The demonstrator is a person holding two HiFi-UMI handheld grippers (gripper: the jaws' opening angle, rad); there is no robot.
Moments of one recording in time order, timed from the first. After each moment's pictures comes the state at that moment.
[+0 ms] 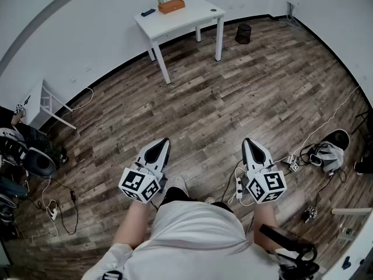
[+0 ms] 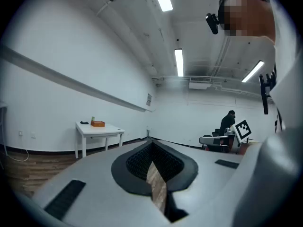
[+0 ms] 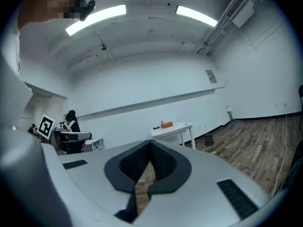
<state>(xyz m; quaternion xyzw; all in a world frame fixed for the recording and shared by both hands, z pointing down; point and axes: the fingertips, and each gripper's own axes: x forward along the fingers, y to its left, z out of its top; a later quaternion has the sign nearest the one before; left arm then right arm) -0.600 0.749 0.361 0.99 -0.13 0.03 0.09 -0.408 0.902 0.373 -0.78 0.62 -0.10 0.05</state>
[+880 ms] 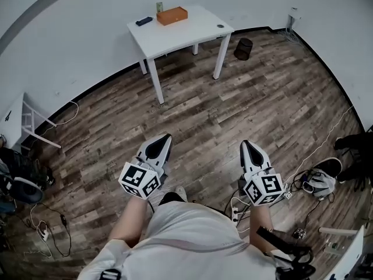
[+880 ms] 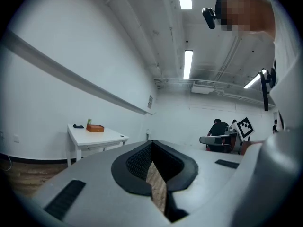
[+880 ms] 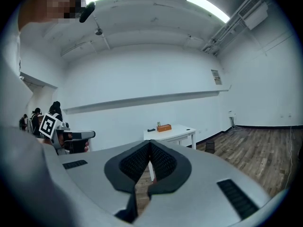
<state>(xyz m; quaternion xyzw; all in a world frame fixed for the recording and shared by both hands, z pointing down) -0.458 0.452 0.363 0.99 -0.09 0.01 0.10 -0.290 0.613 0.358 -0.80 0.60 -0.09 0.01</state>
